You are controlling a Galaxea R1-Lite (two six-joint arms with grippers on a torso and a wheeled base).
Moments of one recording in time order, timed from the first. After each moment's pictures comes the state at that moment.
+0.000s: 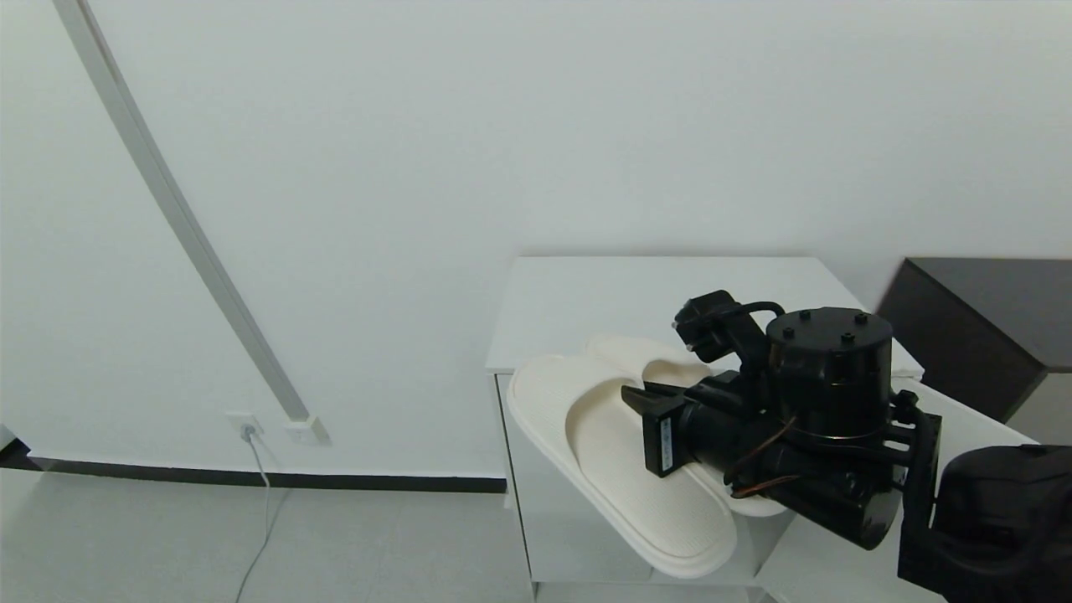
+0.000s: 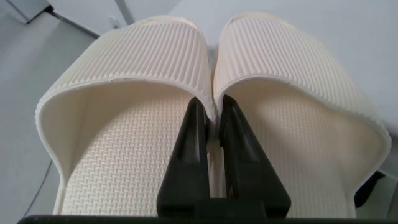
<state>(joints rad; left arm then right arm) 0.00 0.00 0.00 0.00 -0.01 0.00 0.83 1.75 -0.81 -0.72 -0.19 0.13</state>
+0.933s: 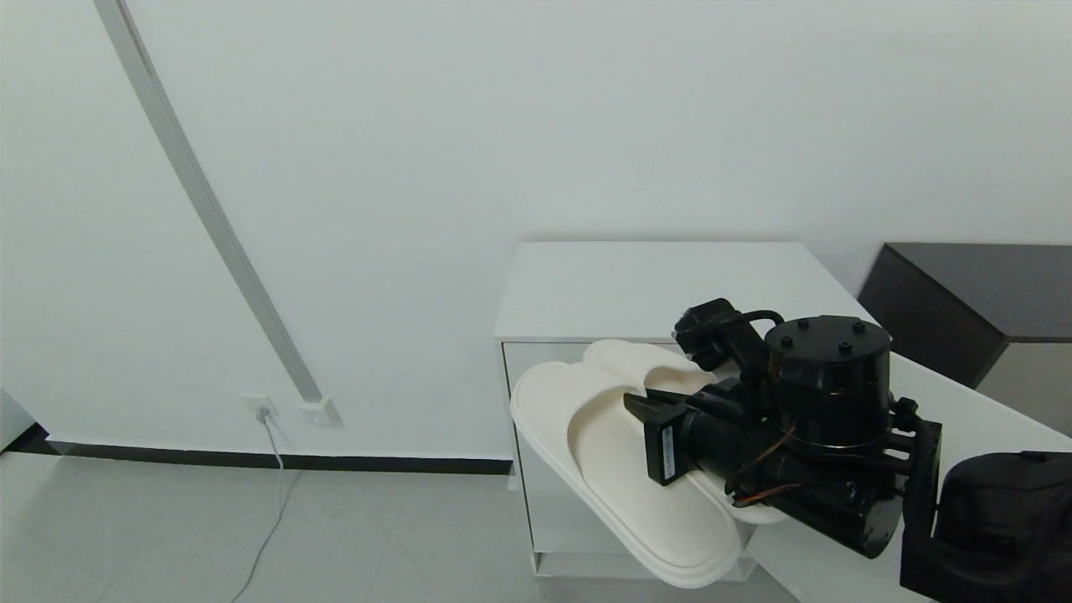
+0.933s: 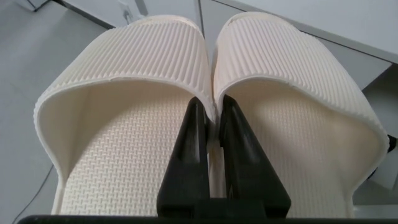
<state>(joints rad) 0.00 0.00 0.00 0.00 -0.01 0.00 0.83 1.75 -0.79 -0.72 -0.19 0.13</state>
